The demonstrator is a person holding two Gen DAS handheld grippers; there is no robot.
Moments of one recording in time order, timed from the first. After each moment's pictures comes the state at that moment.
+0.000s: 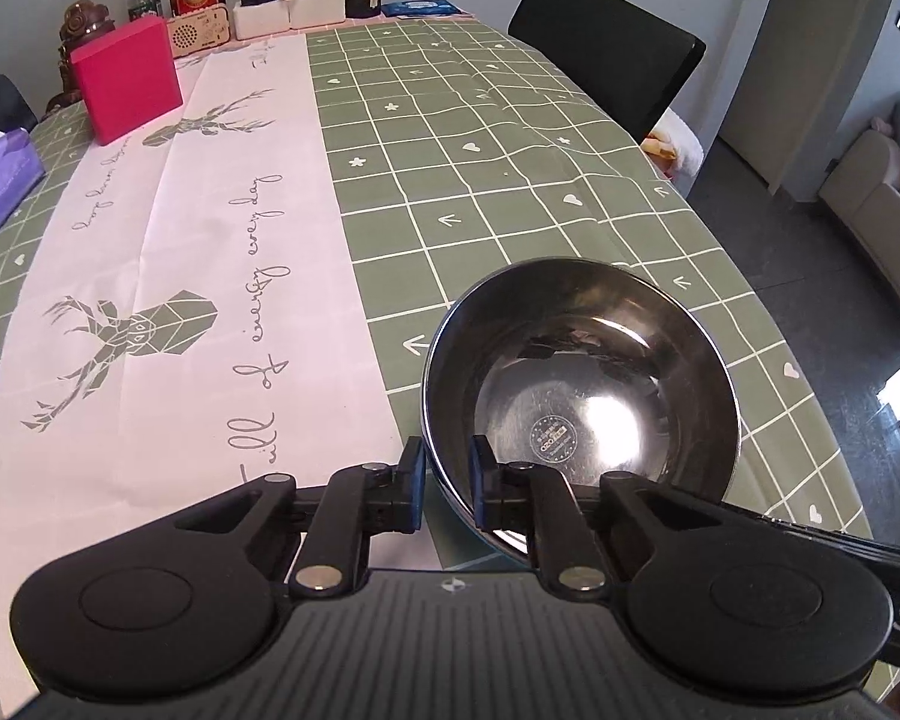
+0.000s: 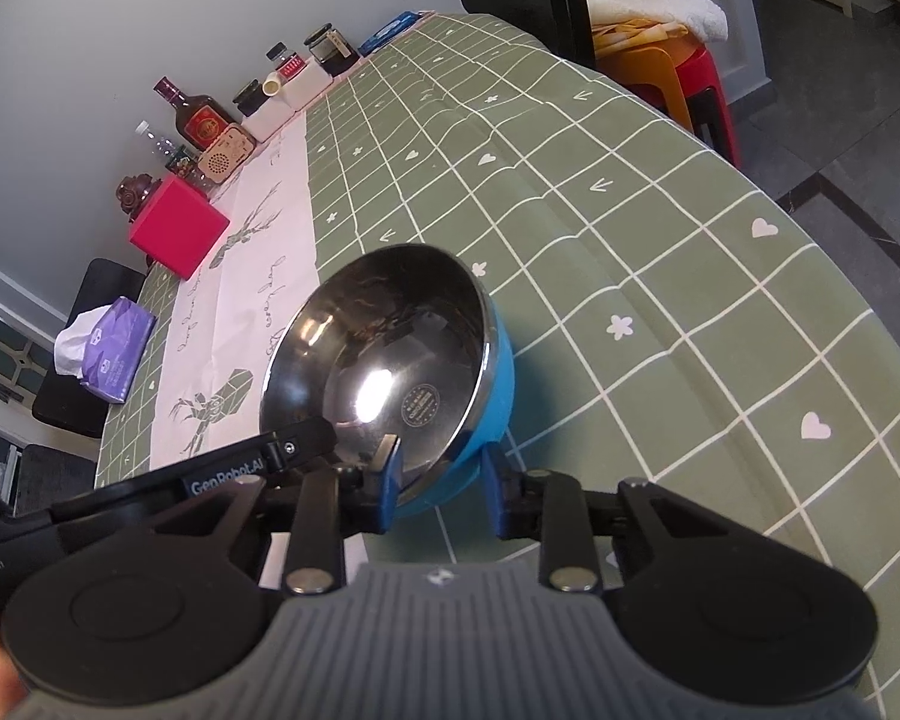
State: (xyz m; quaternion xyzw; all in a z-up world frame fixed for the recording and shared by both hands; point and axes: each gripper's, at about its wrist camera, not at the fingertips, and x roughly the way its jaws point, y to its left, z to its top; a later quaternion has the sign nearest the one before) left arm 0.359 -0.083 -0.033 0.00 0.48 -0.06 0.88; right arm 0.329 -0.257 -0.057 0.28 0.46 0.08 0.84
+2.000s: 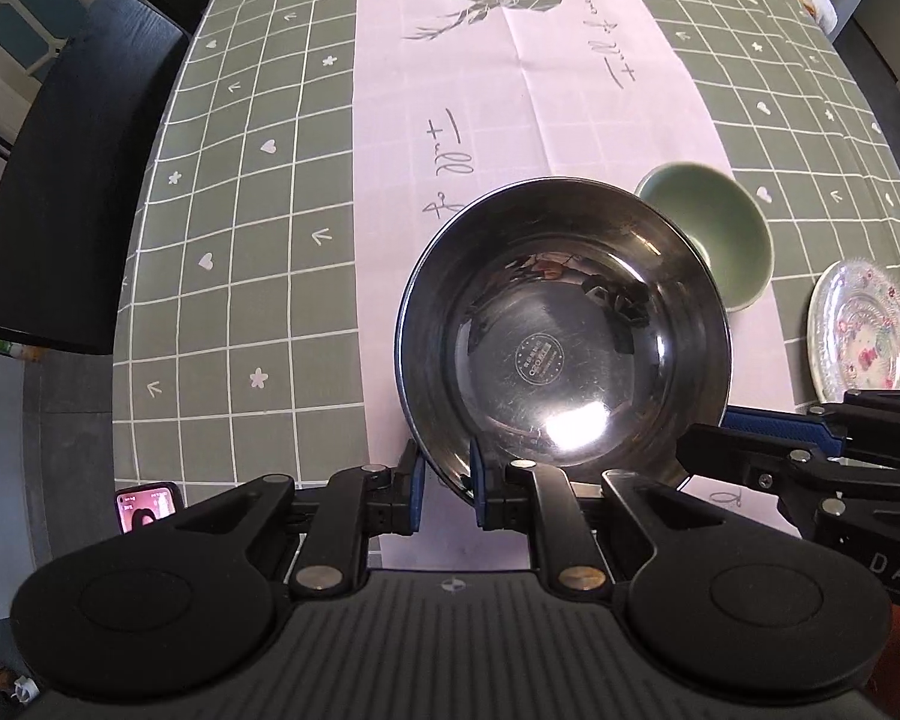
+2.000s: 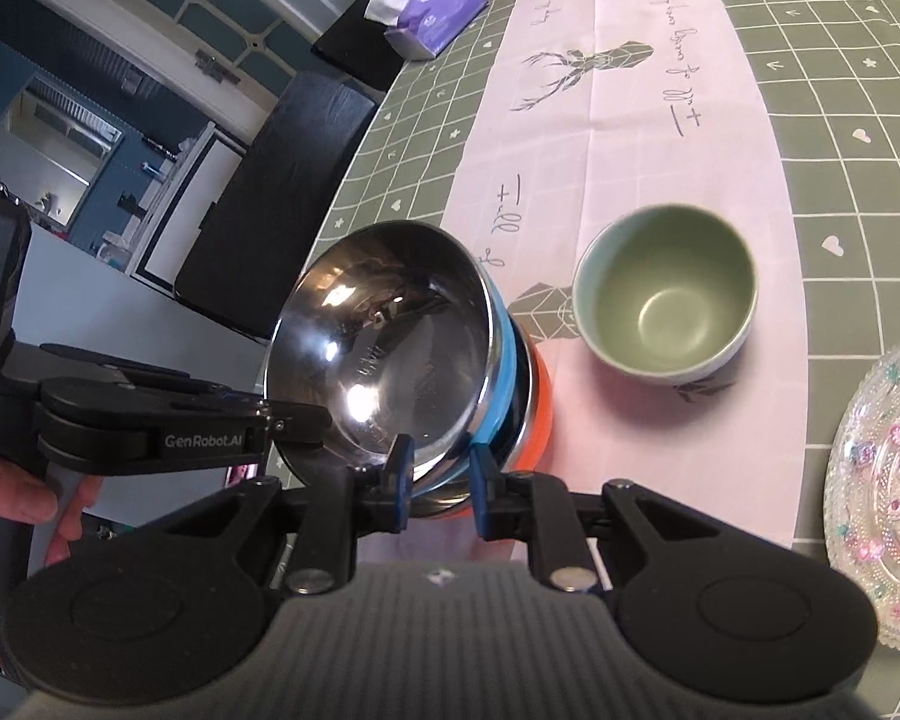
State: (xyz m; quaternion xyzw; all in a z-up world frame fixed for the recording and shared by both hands) left arm 0.136 0.073 0.039 0.01 0.65 0.07 0.76; right arm 0.155 -0.115 -0.002 0.15 0.54 0.38 0.73
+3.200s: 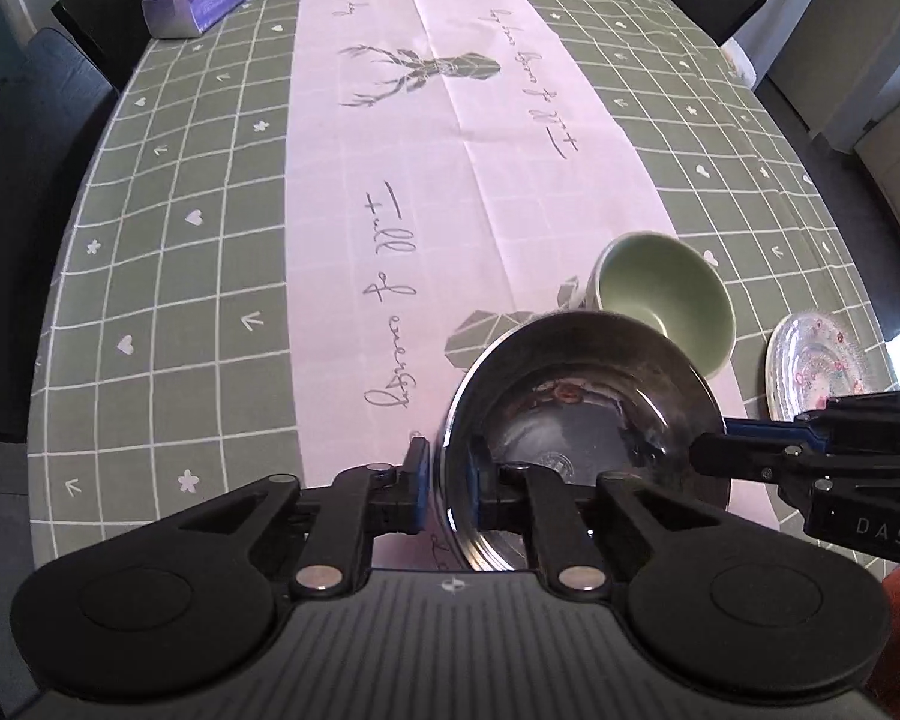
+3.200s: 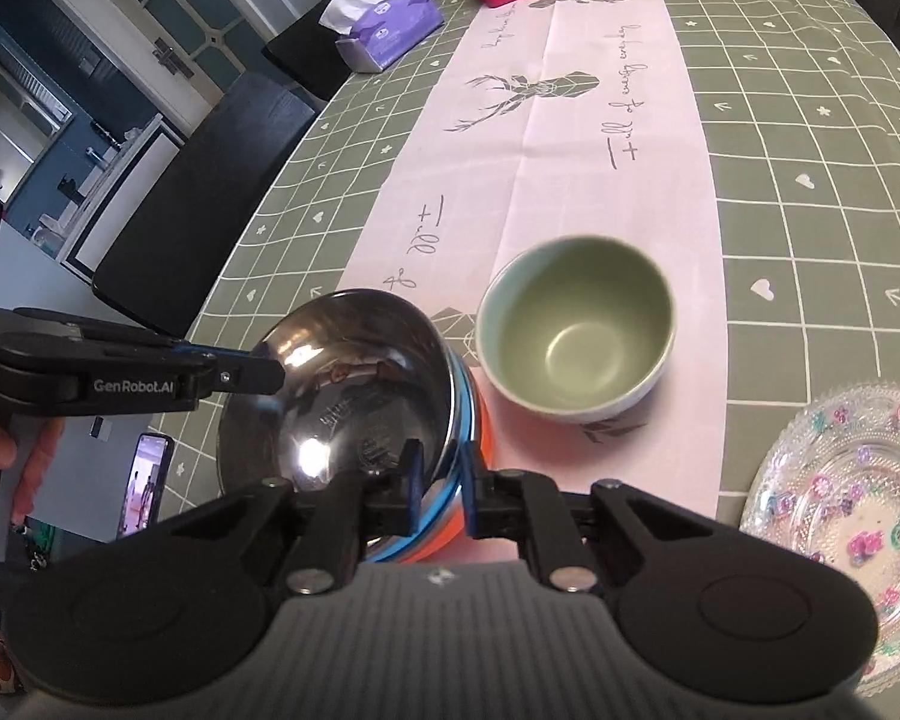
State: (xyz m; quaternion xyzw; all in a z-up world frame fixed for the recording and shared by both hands) left arm 0.147 0.096 0.019 -0.03 0.58 -0.02 0.82; right arm 0.163 -0.120 -0.016 0.08 0.52 0.33 0.78
